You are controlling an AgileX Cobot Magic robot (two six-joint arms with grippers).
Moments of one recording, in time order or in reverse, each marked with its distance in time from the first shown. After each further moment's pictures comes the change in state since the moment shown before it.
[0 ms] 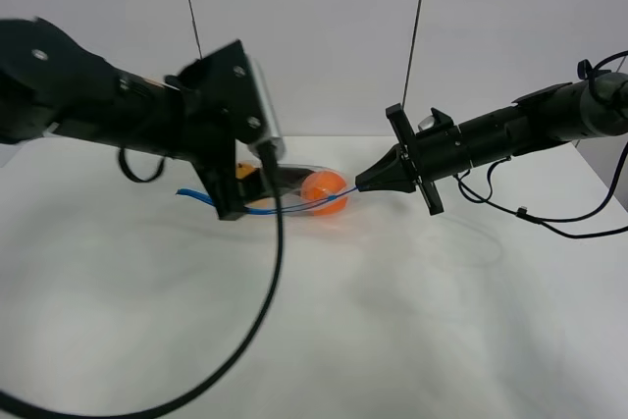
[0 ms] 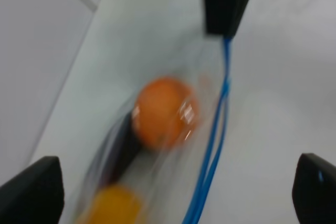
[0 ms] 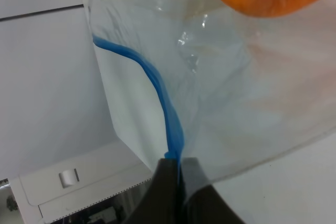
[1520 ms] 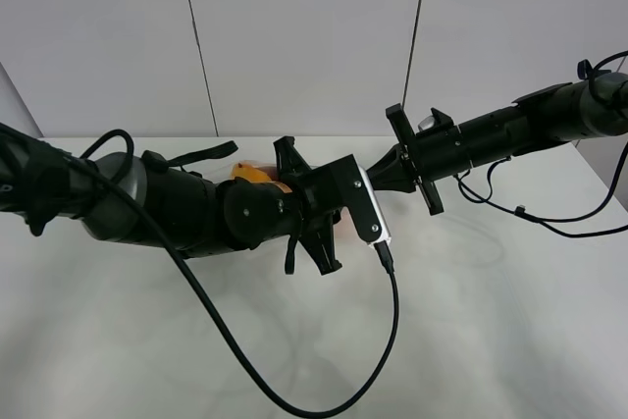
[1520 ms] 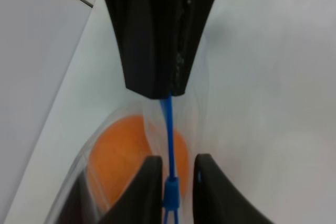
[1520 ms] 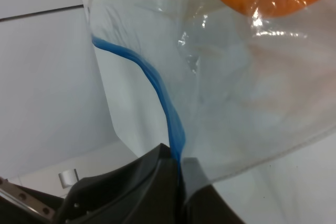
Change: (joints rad) left arm -0.245 0.381 -0.001 -0.019 -0.610 -0.044; right arm 0.000 0.000 0.000 0.000 -0.001 0.000
